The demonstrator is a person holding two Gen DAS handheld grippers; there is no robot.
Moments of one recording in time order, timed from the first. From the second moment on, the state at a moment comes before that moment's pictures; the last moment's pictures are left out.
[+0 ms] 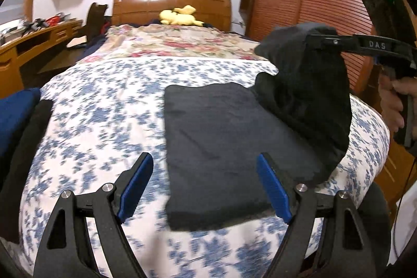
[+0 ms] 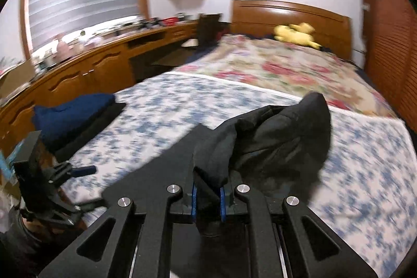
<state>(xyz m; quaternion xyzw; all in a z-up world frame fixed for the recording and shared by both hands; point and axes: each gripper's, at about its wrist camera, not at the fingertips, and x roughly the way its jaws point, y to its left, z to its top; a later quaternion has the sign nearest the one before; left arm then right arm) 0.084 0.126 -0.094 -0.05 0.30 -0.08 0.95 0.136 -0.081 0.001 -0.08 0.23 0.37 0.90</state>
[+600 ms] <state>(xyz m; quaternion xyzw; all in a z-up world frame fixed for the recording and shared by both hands) 0.081 0.145 -0.094 -0.06 0.29 -0.06 0.95 0.132 -0.038 -0.004 -0.10 0.24 0.39 0.88</state>
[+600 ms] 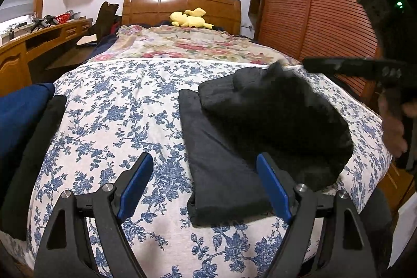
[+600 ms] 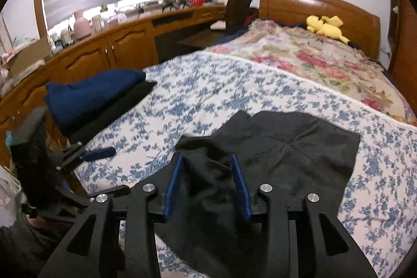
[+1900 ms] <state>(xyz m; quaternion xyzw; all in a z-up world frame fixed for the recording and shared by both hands) 0.141 0.070 -0.079 -0.03 0.36 -0.03 0.93 0.165 -0.116 -0.112 -0.10 0.28 0.39 0.87</state>
